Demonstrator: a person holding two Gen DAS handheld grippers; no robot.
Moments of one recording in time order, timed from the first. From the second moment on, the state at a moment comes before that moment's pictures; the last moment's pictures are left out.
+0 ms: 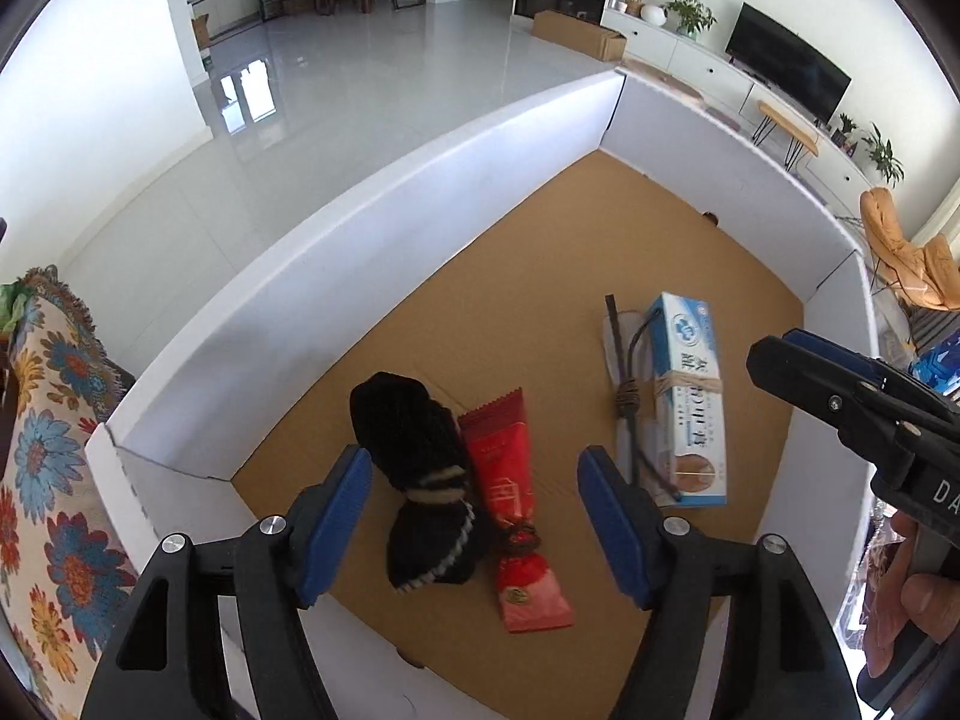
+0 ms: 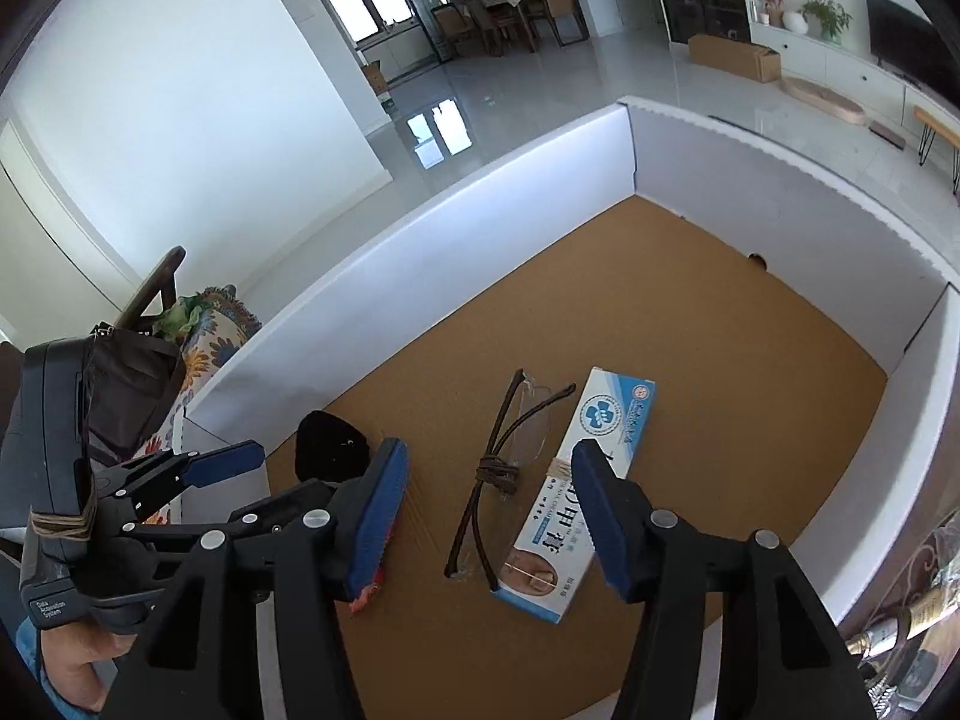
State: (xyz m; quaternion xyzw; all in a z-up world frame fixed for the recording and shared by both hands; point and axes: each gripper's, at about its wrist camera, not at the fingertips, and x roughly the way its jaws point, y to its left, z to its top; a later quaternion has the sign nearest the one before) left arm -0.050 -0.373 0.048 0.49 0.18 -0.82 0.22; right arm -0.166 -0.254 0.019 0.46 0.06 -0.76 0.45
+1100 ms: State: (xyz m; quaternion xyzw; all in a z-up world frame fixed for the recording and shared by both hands) left arm -0.008 -0.022 -0.031 0.50 0.07 -0.86 -0.05; right arm -0.010 0.237 -0.078 0.44 0.07 -0.89 0.09
